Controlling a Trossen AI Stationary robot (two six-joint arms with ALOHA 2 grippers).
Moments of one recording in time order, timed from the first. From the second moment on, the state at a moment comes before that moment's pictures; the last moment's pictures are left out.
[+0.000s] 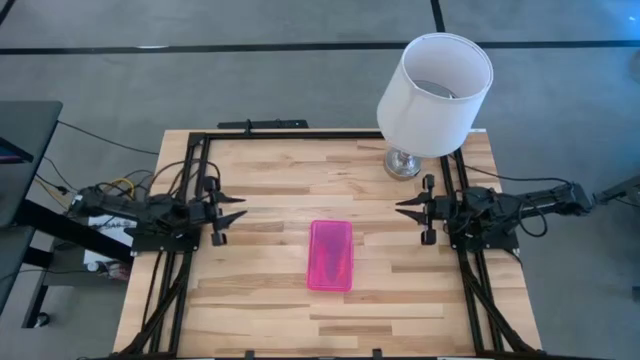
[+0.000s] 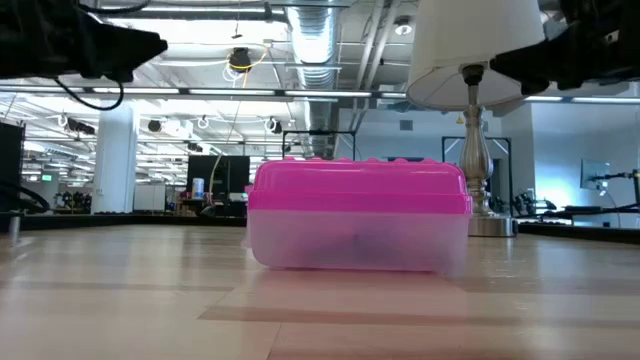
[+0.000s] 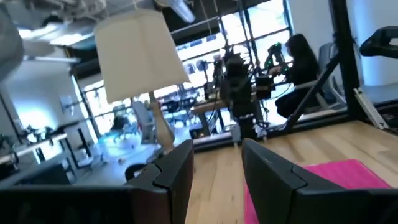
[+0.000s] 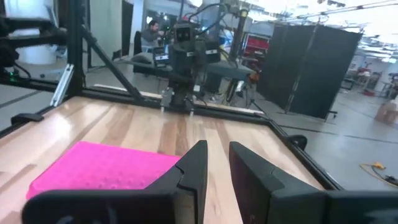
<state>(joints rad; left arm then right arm) -0.21 0.10 0.01 0.32 -0.33 0.34 0.13 0.30 0.13 0.16 0.17 -0.23</state>
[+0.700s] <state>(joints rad) 0.02 0.08 0.01 0.11 -0.14 0.28 0.04 0.23 0.01 0.17 0.07 -0.23</state>
